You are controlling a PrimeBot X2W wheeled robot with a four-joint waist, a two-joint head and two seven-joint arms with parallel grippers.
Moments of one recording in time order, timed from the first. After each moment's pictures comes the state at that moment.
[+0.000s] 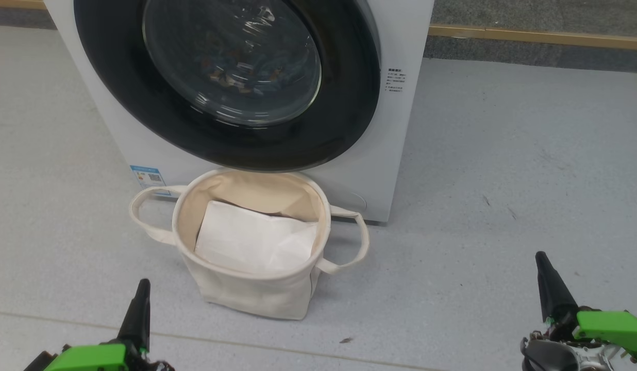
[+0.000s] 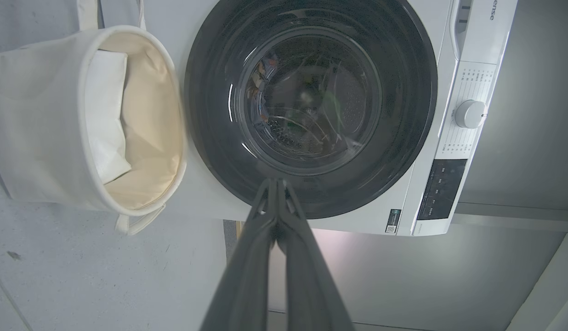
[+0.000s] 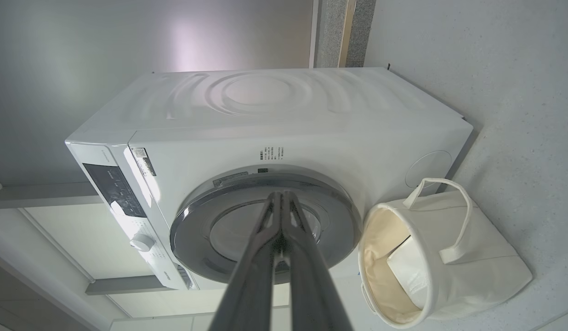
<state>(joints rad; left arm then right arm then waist) -0.08 0.04 0.08 0.28 -1.61 -0.12 0.10 -0.09 -0.04 -0.13 0.29 1.60 0.13 0.11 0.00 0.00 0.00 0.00</state>
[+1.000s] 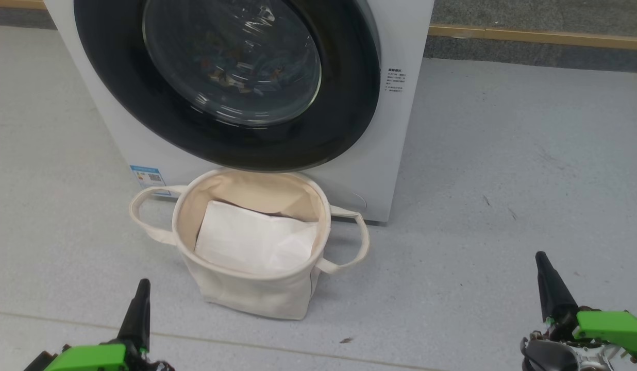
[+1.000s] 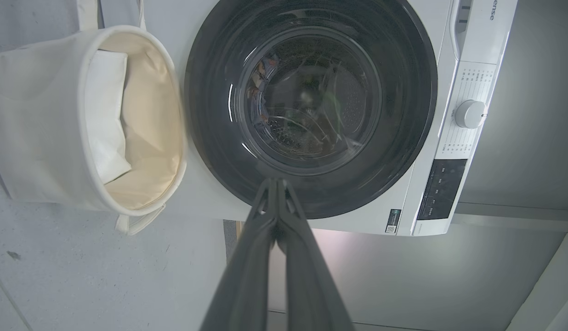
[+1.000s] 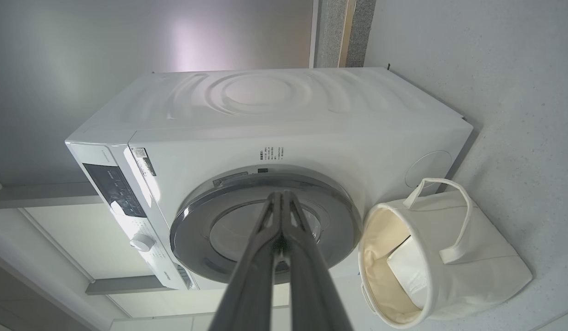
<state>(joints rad) -0.08 0.04 0.08 0.28 -1.61 -0.12 0.10 -0.09 -0.04 -0.13 0.29 1.60 0.13 0.11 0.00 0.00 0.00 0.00</state>
